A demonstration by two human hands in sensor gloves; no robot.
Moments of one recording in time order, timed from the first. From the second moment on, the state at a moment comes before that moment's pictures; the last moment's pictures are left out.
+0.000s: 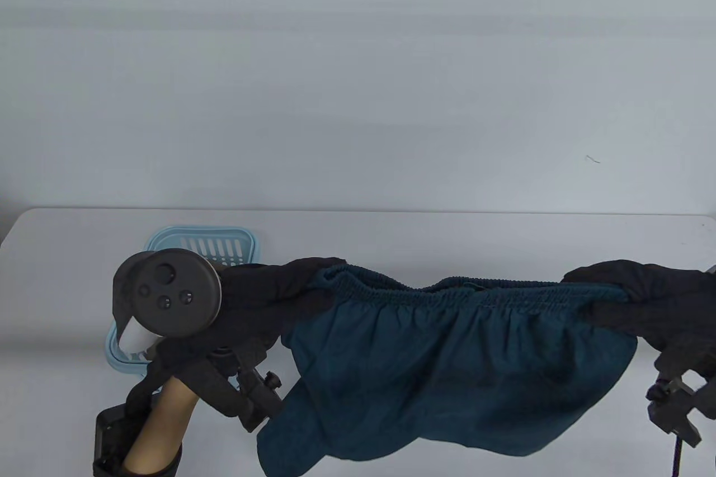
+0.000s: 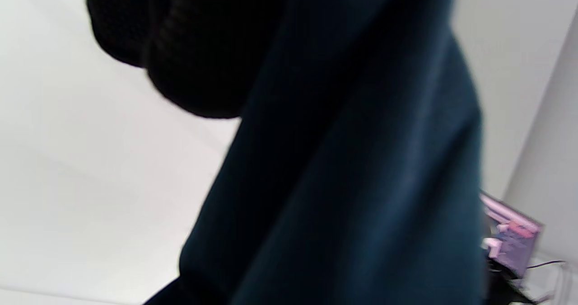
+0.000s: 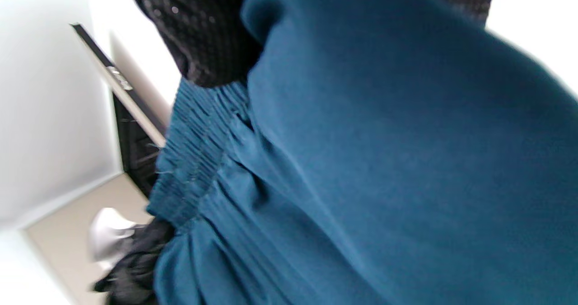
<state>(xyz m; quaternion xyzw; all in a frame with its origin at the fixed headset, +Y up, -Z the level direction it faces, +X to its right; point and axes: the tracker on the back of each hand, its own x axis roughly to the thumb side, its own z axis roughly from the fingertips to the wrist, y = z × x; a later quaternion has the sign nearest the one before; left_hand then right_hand) -0.160 -0.409 -0.283 0.10 -0.37 0.39 0.83 0.291 -0.396 -0.286 0.33 0.01 0.84 0.43</state>
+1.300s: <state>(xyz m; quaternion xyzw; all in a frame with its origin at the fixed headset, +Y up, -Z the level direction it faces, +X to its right) -0.106 -0.669 -0.390 -0.04 -0.17 0.05 0.98 0.246 -0.665 -0.382 0.16 0.00 0.98 0.16</state>
